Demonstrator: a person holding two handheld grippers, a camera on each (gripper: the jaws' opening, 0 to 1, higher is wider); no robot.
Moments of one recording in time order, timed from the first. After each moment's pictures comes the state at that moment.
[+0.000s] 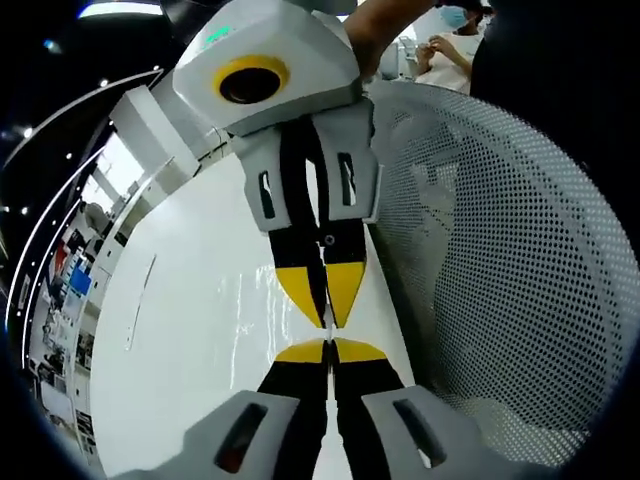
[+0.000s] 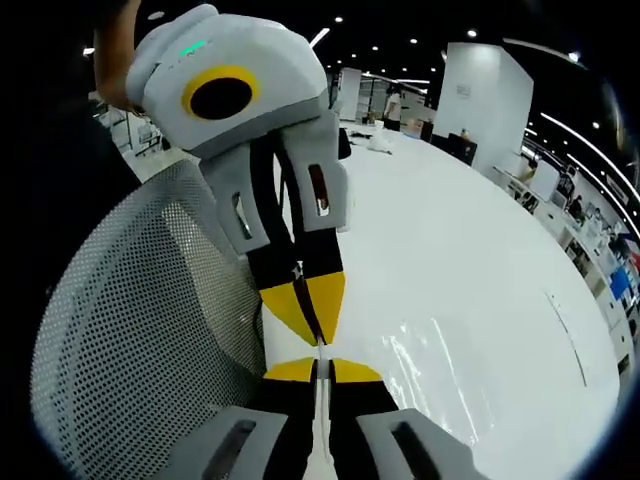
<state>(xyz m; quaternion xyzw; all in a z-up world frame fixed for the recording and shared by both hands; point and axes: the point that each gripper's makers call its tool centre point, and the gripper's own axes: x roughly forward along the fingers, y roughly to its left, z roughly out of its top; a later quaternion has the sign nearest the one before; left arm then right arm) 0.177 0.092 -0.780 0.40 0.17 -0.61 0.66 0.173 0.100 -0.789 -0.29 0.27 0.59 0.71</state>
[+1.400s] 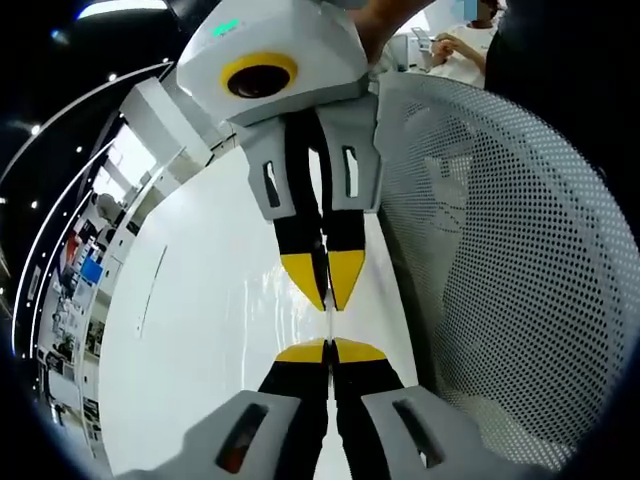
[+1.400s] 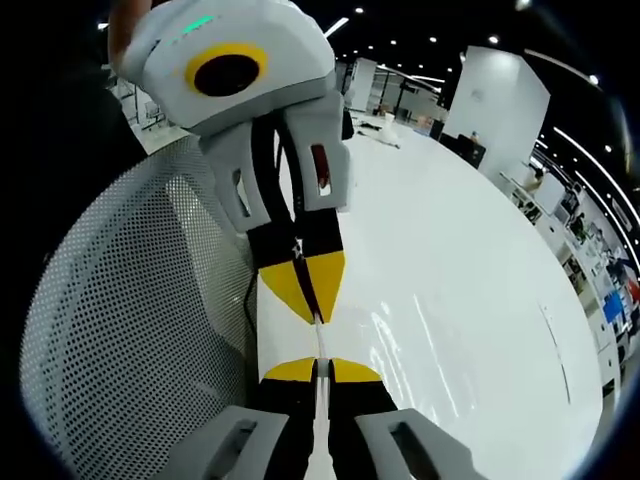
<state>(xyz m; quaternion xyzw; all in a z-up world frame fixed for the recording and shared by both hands) 0.179 0.094 -0.779 0.42 0.18 -0.57 0.68 0.176 0.085 -0.795 -0.33 0.27 0.59 0.69</state>
